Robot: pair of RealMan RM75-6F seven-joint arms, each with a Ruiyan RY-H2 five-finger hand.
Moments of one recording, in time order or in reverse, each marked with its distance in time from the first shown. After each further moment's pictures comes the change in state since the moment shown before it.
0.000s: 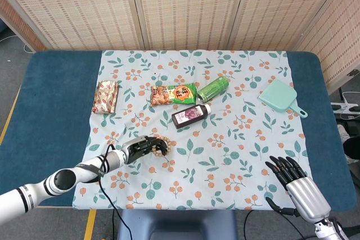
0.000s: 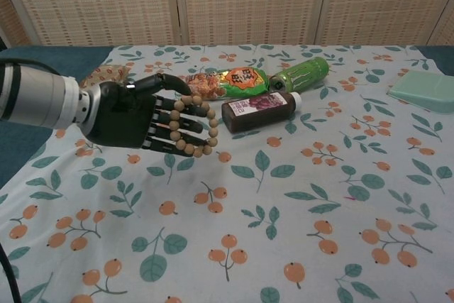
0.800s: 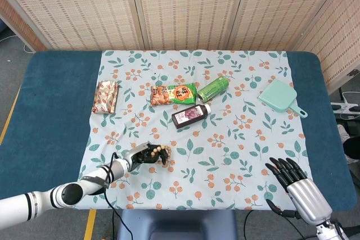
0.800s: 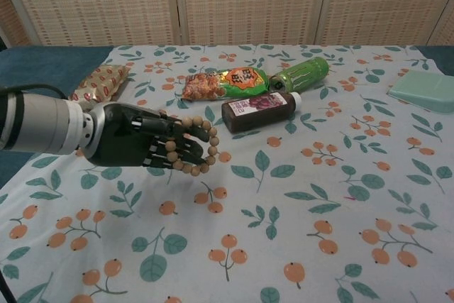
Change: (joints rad) left arm -0.050 0.001 0.169 -0.113 0.040 0.261 0.029; right arm -0.007 0.013 -0.011 -0.002 -0.027 0.019 0.013
